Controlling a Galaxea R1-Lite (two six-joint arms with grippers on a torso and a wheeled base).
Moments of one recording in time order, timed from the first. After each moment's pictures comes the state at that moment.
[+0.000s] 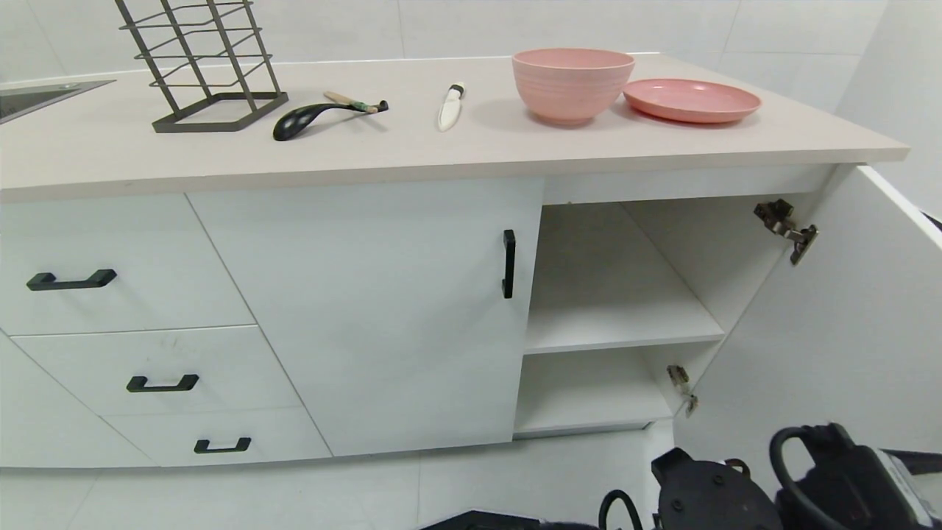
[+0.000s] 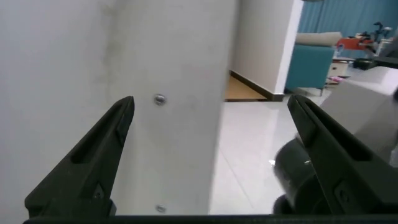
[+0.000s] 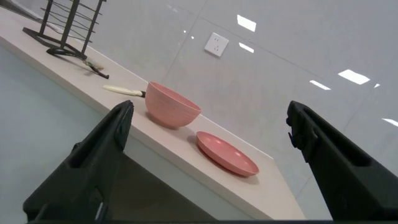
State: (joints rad) left arm -1.29 2.60 -1.57 -1.40 -0.46 -0.10; right arm -0.14 1.00 -0.36 -1.35 0.70 -0.15
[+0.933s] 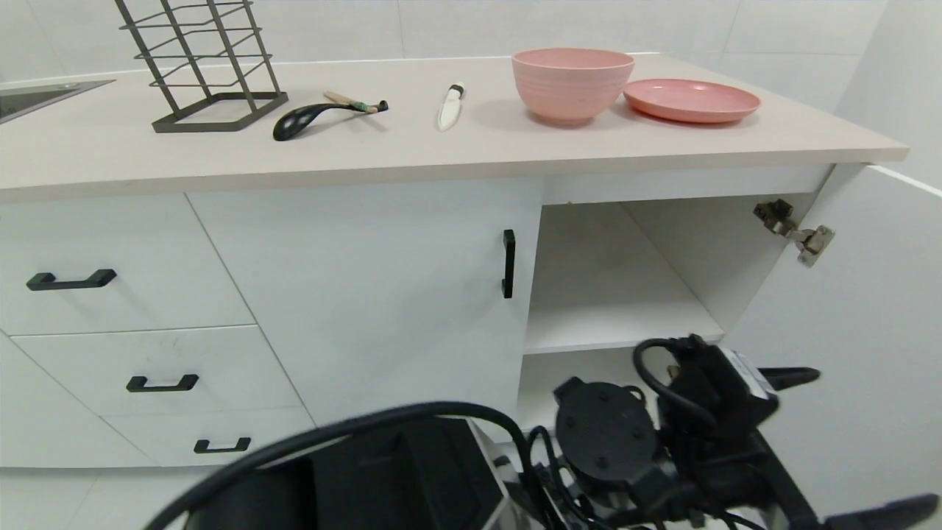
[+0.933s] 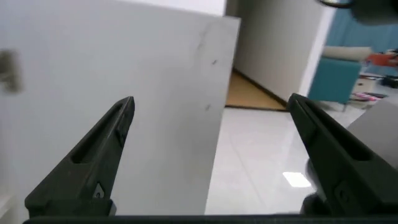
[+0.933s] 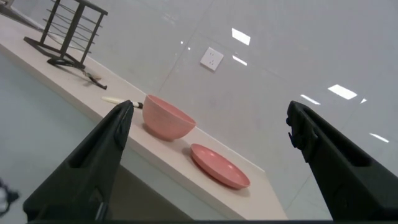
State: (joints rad) left arm -1.14 2.48 -1.33 -1.52 -0.44 -0.16; right arm -0.14 0.94 -0.37 -1.34 0.70 -0.16
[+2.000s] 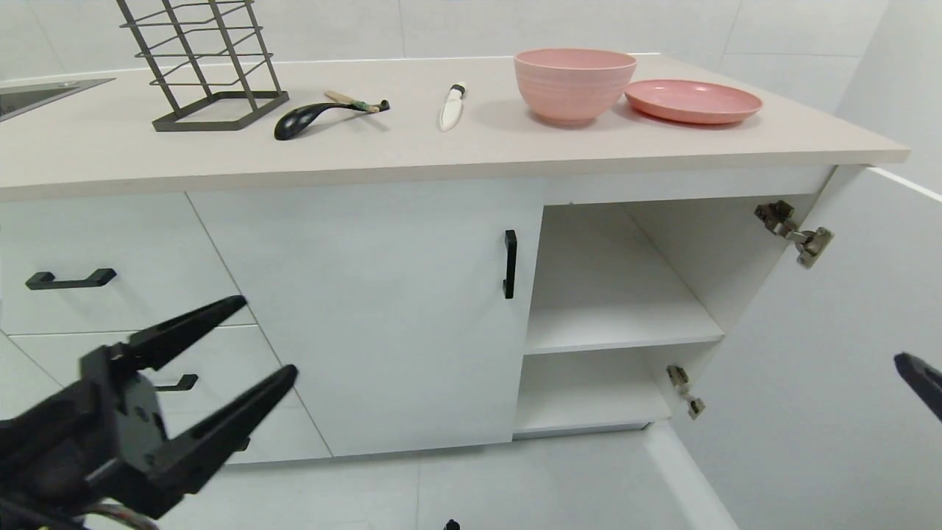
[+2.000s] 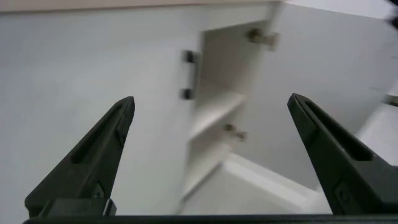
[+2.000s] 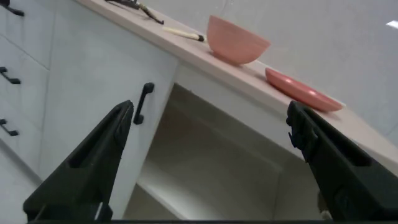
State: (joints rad) left arm -0.37 1.19 -0.03 -1.40 -0.39 -0.09; right arm -0.03 0.98 -0.06 -1.32 0.71 -0.21
